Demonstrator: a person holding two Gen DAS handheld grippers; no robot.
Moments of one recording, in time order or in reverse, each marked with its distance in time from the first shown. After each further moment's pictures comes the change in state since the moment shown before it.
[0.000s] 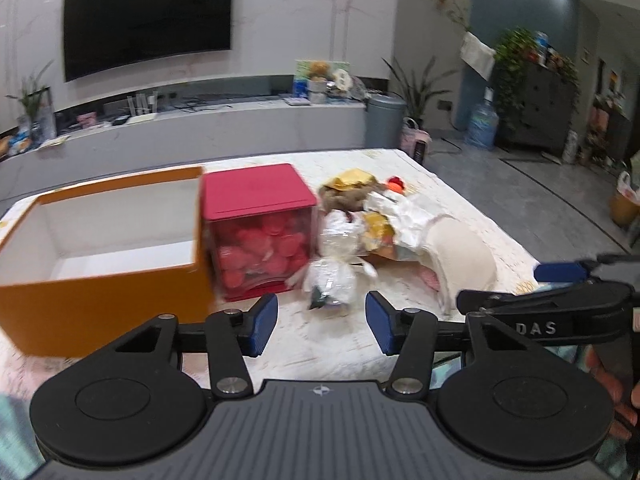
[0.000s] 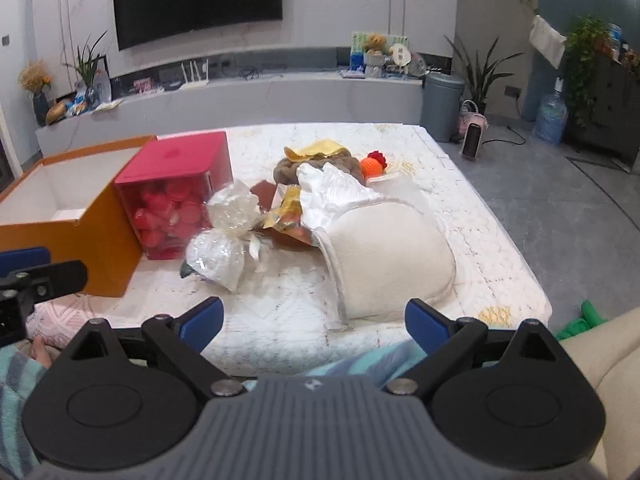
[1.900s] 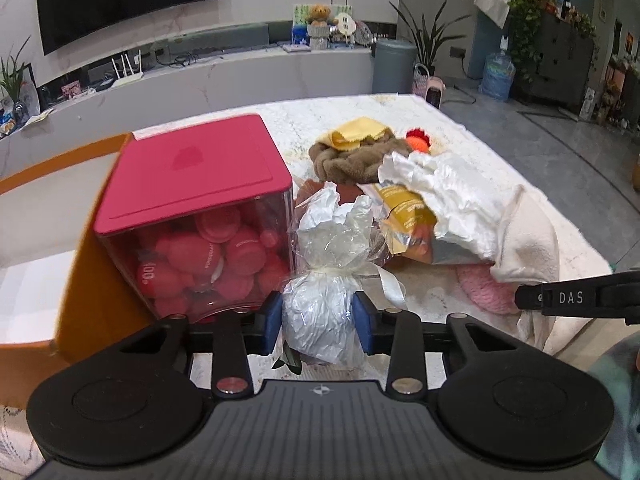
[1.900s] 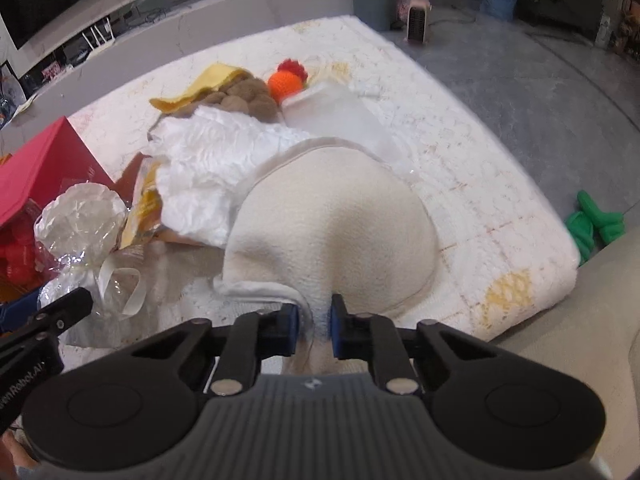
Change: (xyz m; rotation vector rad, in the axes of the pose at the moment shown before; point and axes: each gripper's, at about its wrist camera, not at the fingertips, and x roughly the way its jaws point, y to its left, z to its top) left arm 0.115 -0.007 0.028 0.025 0.144 0.045; right arm 0.126 -0.057 0.035 0.259 0.275 -0.100
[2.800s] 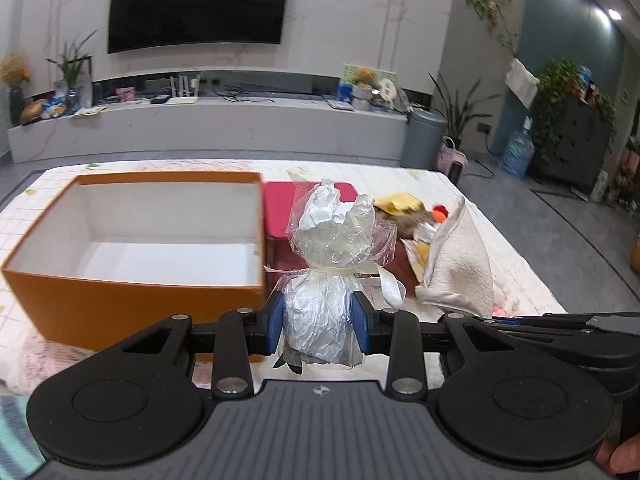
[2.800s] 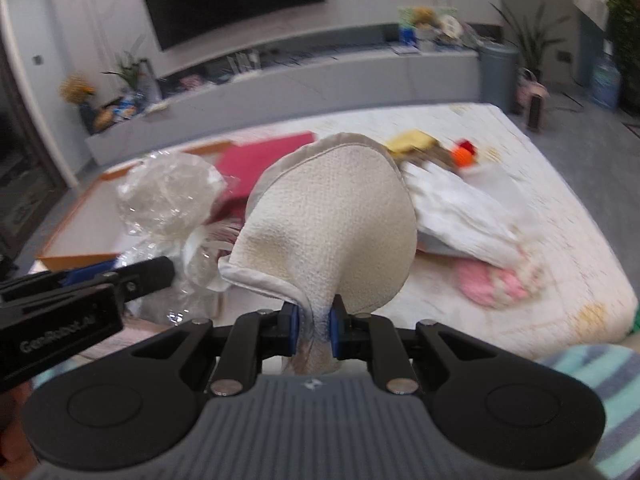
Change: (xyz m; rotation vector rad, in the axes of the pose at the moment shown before) left arm -0.127 0.062 -0.020 -0.178 -0.153 0.028; right arm -0.118 0.095 -0.063 -0.227 -0.190 0.336
